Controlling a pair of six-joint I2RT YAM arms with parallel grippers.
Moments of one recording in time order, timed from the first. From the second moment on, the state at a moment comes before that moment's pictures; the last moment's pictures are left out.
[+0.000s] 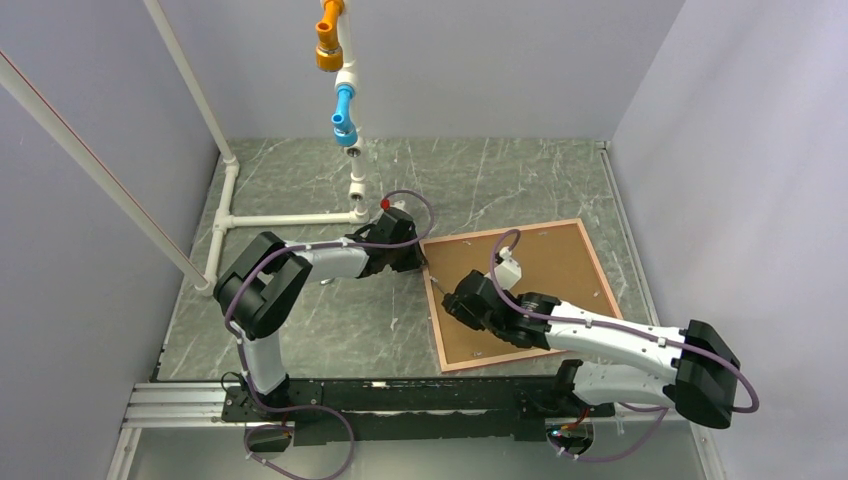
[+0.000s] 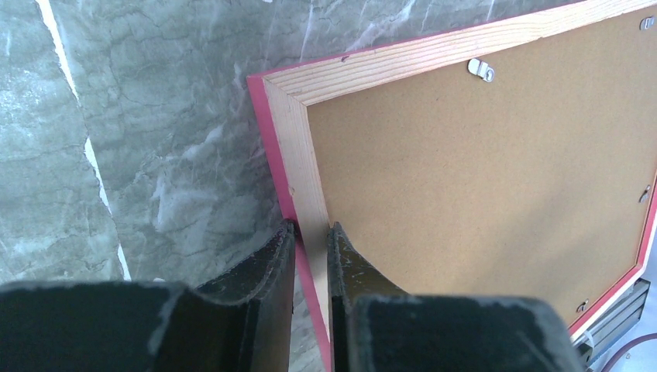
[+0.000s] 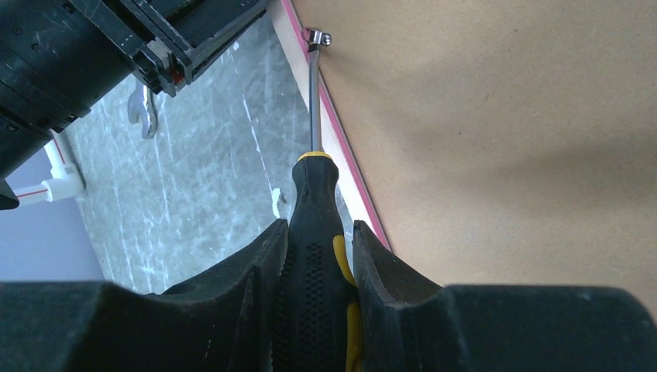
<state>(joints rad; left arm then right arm) -0.70 1.84 1.01 0.05 0.03 -0.81 1.05 1.08 0.64 -0.43 0.44 1.40</state>
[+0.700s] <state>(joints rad) -0.70 1.83 1.00 0.04 0.03 -0.83 1.10 1.26 0.64 -0.43 0.62 1.36</state>
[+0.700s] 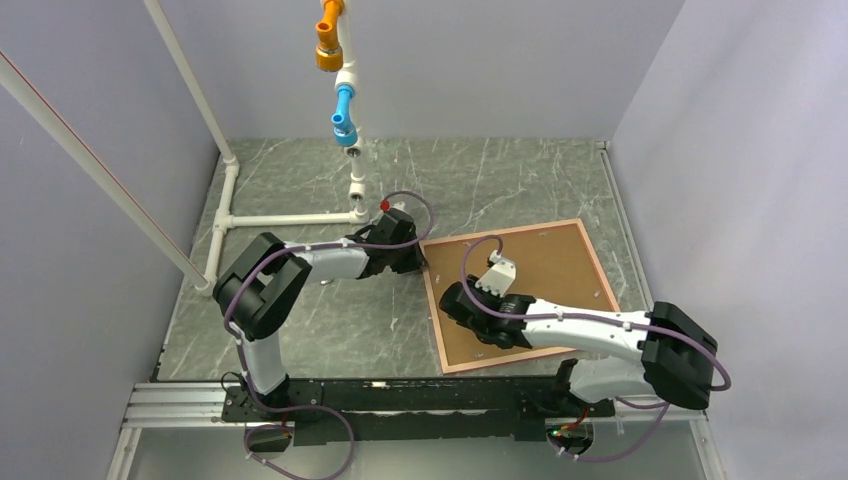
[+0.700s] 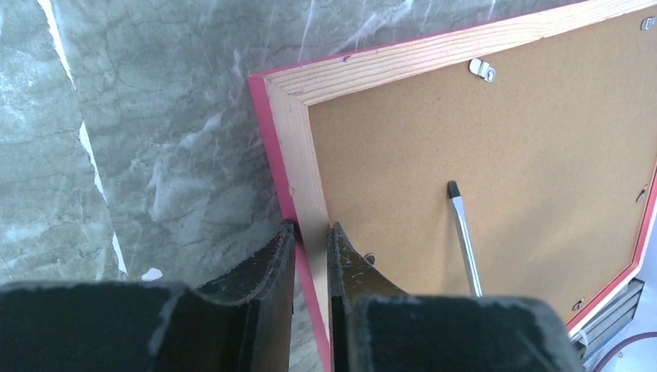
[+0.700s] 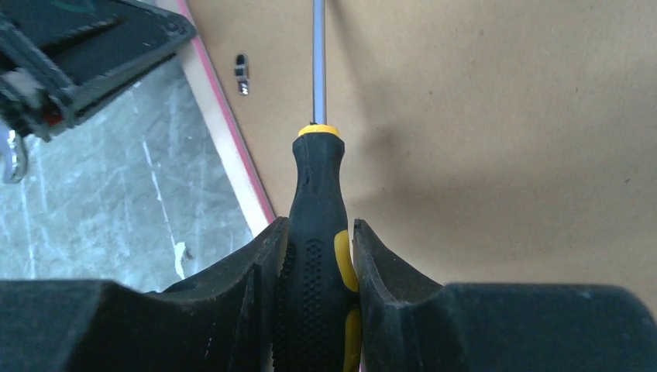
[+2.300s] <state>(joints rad) -0.57 0.36 0.87 -0.90 -0.19 -0.49 1.40 1.98 1.16 0.12 0.52 0.65</state>
